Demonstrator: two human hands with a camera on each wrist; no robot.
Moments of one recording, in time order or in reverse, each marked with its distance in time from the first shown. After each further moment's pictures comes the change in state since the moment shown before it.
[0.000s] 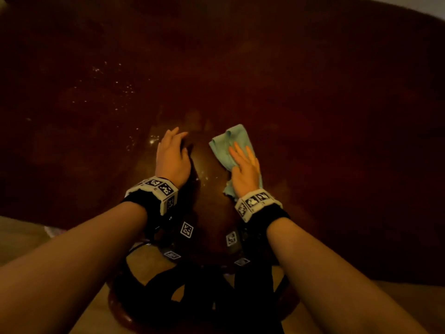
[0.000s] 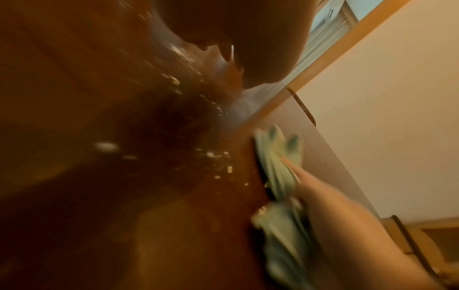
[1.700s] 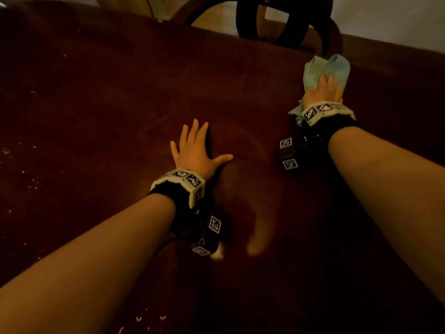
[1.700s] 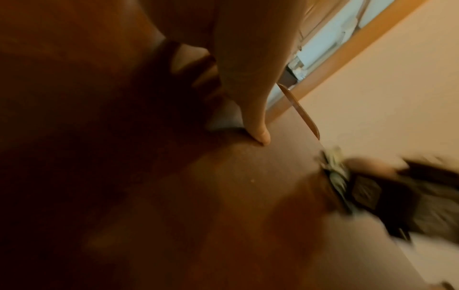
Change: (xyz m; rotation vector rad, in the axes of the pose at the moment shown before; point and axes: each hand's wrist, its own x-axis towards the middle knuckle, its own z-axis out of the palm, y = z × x) left_hand 0.294 0.196 0.131 0.250 -0.058 -0.143; right_hand 0.506 0.069 -0.256 -0.445 0.086 0.230
